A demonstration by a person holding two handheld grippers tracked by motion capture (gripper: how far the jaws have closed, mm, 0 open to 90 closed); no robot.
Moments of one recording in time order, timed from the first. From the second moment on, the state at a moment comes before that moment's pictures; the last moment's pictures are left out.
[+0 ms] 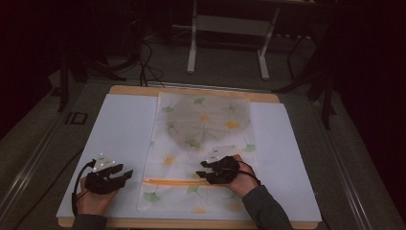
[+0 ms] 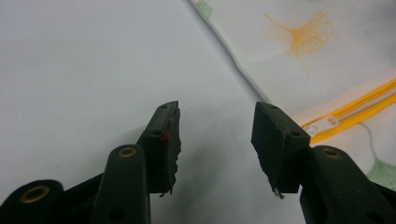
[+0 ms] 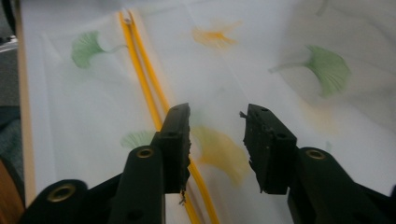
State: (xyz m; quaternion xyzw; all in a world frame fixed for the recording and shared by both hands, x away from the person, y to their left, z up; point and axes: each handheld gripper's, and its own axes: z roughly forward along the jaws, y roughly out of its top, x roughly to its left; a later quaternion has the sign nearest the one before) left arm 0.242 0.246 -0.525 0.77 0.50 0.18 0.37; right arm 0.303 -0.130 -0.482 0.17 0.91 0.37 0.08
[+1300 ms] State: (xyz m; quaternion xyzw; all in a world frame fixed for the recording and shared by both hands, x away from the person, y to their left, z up) left arm 0.244 0.247 -0.525 0.78 0.49 0.17 0.35; right arm 0.302 -0.014 -0.499 0.08 0.93 0.37 0.04
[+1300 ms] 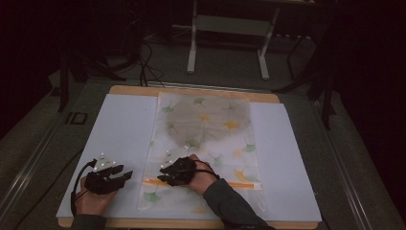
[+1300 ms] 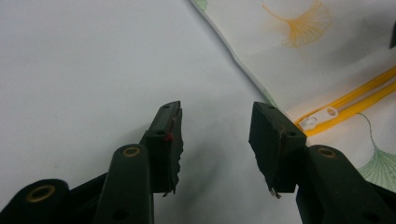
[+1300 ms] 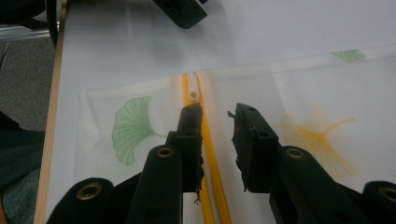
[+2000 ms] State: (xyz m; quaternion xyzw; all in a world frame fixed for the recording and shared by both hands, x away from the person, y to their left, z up) left arm 0.242 0.246 -0.526 0.78 0.48 0.17 0.35; right arm 0.305 0.020 -0.516 0.06 0.94 0.35 0.02
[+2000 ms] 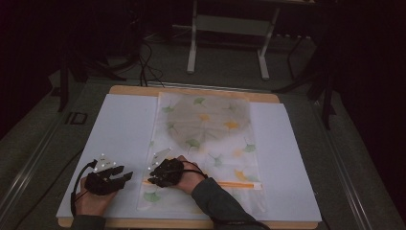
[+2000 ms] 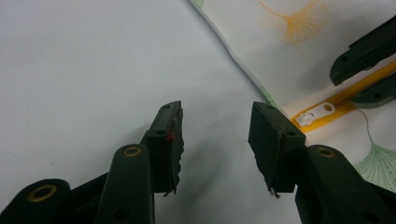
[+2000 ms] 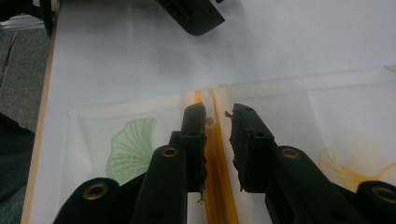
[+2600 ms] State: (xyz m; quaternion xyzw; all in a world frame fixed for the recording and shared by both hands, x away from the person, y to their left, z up) left arm 0.241 0.248 -0.526 0.78 0.48 0.17 0.35; right arm 0.307 0.040 -0.525 0.05 0.94 0.33 0.00
